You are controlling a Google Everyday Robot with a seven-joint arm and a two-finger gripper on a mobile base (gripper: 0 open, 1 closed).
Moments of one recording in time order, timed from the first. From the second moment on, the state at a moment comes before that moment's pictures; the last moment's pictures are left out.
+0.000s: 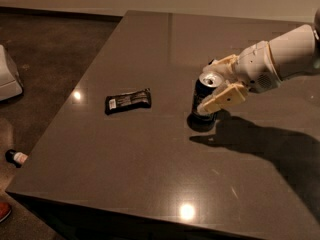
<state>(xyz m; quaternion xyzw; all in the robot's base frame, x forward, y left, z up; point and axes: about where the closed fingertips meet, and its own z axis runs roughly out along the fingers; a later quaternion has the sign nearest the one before) 0.521 -0.127 0.908 -0.57 0.70 0.22 0.37</state>
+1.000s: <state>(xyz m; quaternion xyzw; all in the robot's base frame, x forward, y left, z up) 0.493 -0.123 0.958 -0.59 0.75 0.13 0.28</state>
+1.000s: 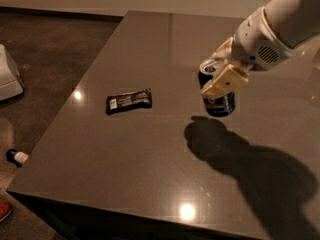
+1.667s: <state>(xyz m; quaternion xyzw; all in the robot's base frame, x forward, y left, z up) 0.482 -0.159 0.933 -0.59 0.80 0.04 0.11</state>
